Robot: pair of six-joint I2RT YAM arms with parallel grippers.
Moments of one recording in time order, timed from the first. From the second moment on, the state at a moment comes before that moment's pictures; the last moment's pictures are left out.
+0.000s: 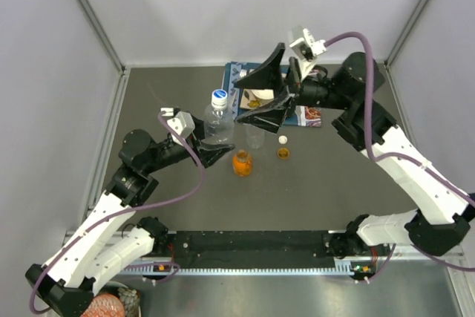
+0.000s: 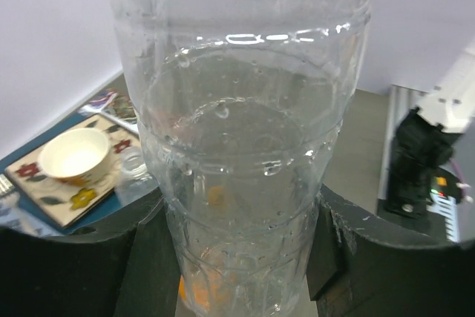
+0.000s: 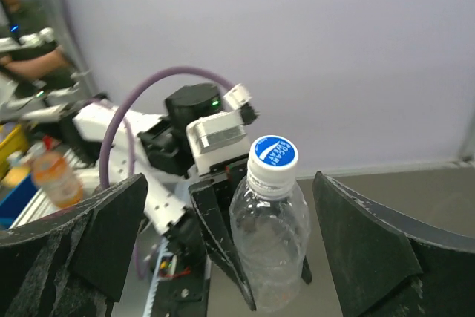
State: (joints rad) left arm -0.54 0.73 0.78 0.08 0.58 -0.08; right arm 0.76 1.25 1.57 -0.01 -0.71 0.32
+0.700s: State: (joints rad) left arm -0.54 0.74 0.77 0.12 0.82 -0.13; right arm 0.76 1.48 1.64 0.36 -1.12 0.61
